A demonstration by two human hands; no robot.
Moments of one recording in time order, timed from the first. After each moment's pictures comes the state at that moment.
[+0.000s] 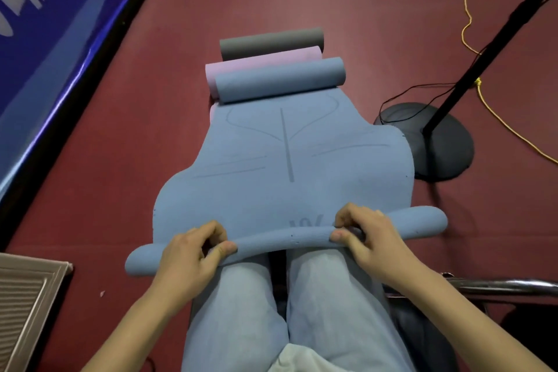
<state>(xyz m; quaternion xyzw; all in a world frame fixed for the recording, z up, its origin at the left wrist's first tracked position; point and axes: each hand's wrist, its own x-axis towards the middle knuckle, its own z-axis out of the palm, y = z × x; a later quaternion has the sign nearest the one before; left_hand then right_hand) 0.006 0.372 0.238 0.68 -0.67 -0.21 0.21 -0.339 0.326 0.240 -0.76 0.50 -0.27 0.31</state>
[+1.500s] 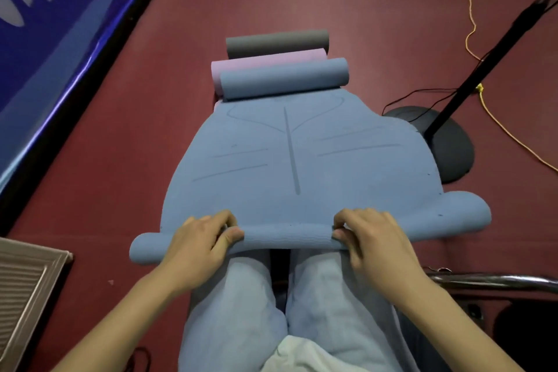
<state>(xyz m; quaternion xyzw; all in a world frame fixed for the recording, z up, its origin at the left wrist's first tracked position) 0.005 0.370 0.234 0.63 -0.74 -0.19 0.15 -0.326 0.355 0.259 -0.82 0.53 -0.18 0.12</state>
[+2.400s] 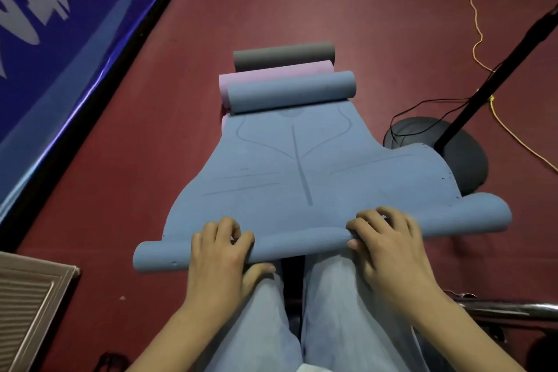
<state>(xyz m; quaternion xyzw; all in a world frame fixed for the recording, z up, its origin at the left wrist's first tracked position) -0.029 0.377 0.243 0.65 -0.75 0.04 0.11 -0.320 0.340 0.248 -0.81 0.56 -0.18 0.01</state>
